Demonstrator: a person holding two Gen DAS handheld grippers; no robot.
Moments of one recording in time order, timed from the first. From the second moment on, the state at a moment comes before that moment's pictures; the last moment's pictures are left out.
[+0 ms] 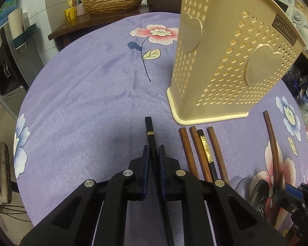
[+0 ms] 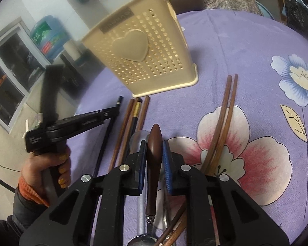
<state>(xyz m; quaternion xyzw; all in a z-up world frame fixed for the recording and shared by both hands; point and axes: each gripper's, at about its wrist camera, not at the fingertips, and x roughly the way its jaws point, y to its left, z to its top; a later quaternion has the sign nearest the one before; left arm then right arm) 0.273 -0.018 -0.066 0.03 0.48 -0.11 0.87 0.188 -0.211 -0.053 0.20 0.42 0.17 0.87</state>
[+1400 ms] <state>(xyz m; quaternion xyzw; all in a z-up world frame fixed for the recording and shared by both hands) 0.188 0.033 0.149 -0.08 0.18 -0.20 0.96 0.178 -0.223 0.129 0.10 0.26 0.24 0.93</state>
